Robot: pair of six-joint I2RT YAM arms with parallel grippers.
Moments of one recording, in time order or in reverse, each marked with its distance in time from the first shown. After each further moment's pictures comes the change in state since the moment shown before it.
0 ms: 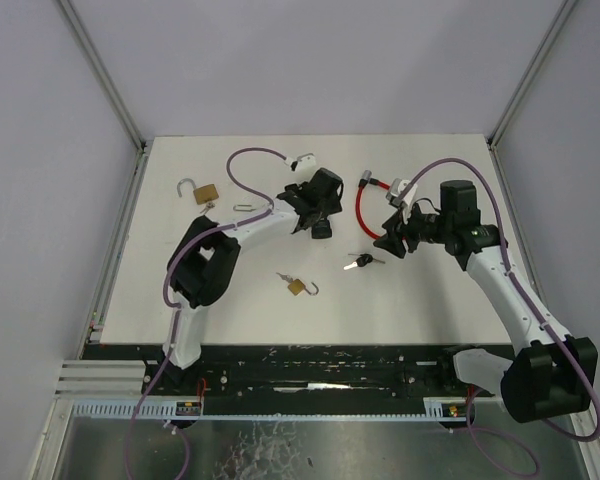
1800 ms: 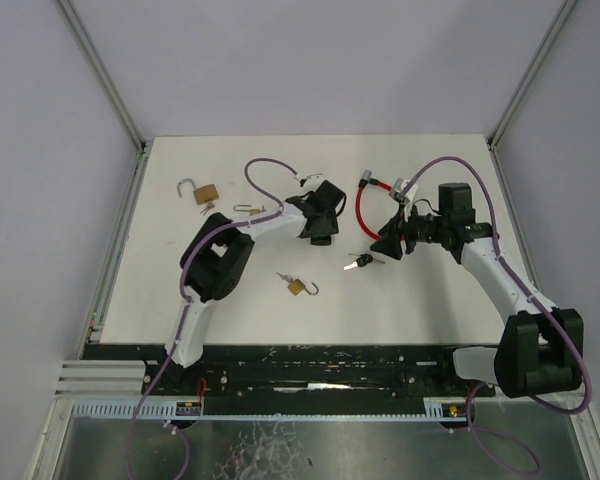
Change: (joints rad) left arm -0.011 0.161 0.116 -0.186 0.132 0.031; right arm -0.079 0.108 -0.050 0.081 -0.137 0.109
